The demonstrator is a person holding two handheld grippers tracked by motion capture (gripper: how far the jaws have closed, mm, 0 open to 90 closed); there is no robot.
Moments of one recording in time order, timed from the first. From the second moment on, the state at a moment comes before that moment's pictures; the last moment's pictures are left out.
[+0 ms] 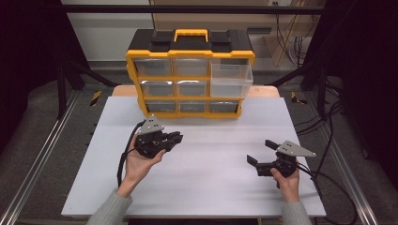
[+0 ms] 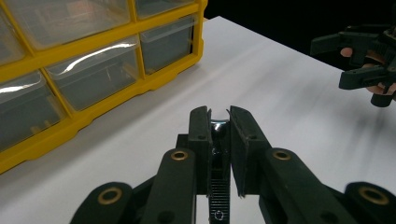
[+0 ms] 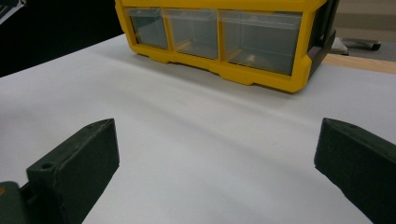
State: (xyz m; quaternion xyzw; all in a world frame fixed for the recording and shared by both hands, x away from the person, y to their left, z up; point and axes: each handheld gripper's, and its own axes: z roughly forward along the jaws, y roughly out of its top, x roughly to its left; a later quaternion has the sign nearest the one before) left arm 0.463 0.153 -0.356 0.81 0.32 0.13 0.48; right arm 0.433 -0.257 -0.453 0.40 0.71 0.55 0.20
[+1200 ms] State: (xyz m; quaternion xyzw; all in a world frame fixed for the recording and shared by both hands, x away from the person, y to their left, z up) left arm 0.489 0.123 -0.300 0.79 0.30 0.14 0.52; right arm 0.433 -0.258 -0.453 0.40 0.71 0.55 0.20
